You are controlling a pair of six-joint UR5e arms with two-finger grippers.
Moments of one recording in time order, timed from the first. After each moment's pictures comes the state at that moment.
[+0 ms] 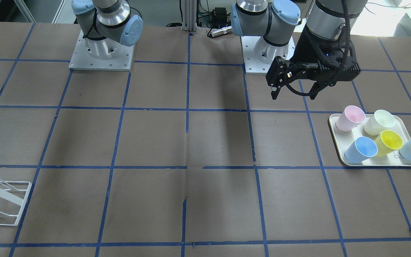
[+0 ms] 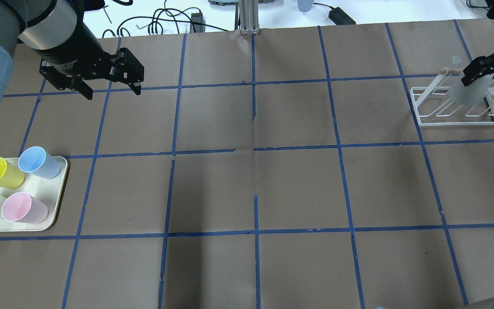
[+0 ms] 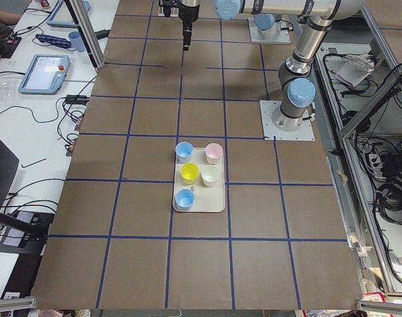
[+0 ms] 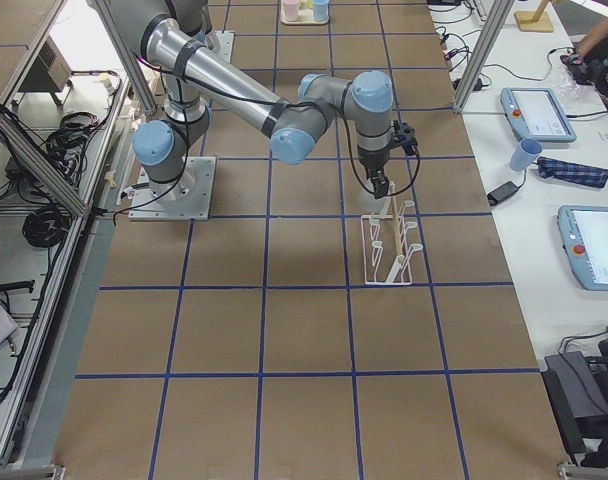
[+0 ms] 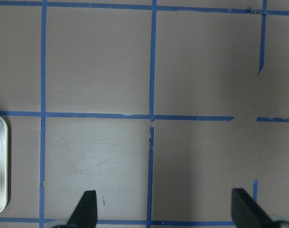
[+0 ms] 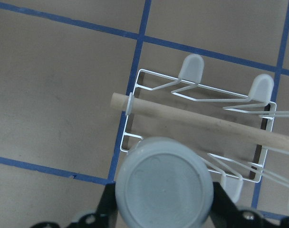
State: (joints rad) left arm -1.55 -1.55 -1.58 -1.46 1.55 -0.02; right arm 1.07 -1.33 1.65 -2.05 -1.48 -0.73
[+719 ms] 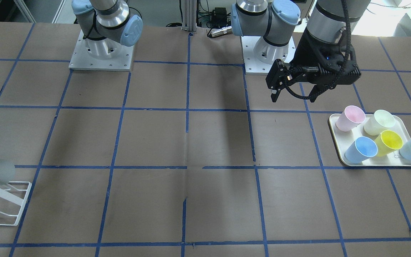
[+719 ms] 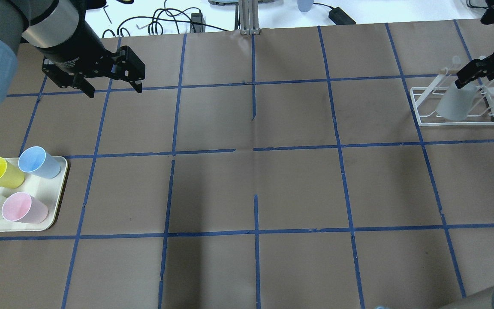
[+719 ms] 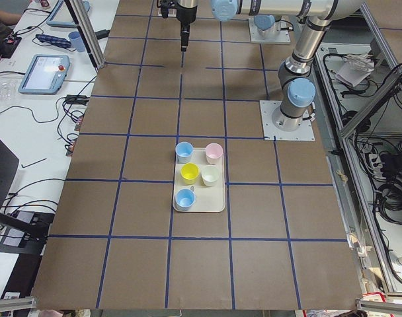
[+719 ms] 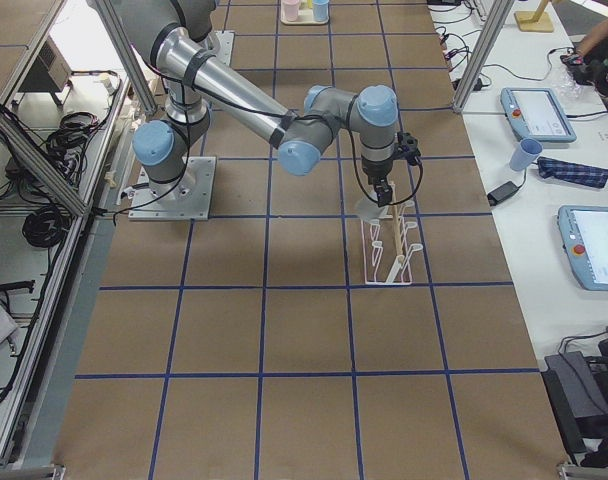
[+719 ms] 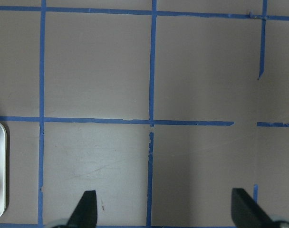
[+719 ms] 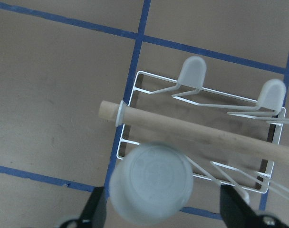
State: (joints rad) left arm -1.55 -1.56 -1.58 -1.46 1.54 -0.02; right arm 1.07 -1.29 1.63 -2.07 -1.48 -0.73
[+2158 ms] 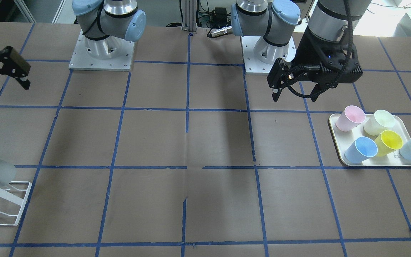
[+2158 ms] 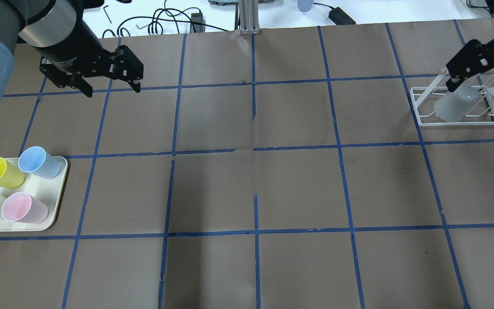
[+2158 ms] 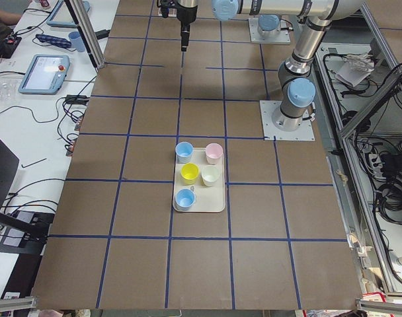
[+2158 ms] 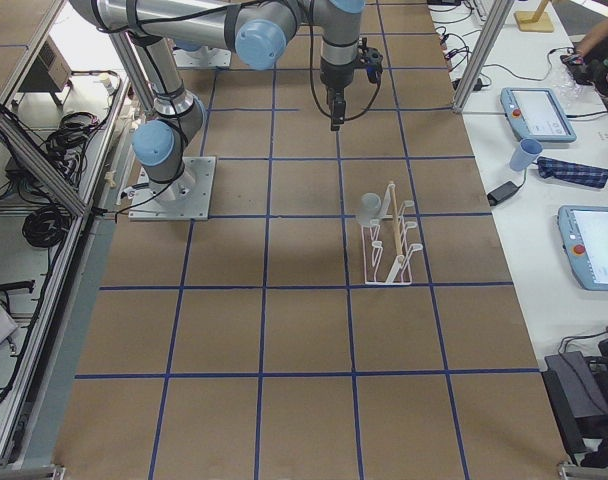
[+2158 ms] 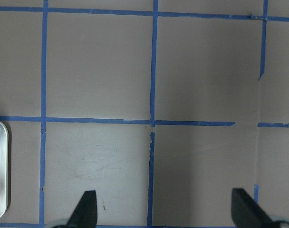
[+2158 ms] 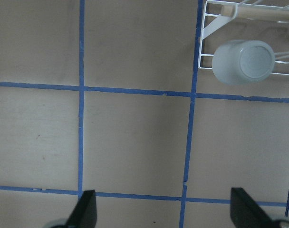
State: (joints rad) left arm -1.54 -1.55 -1.58 -1.46 1.54 -0.01; right arm 1.28 -1.61 1.56 -1.53 -1.56 -0.34
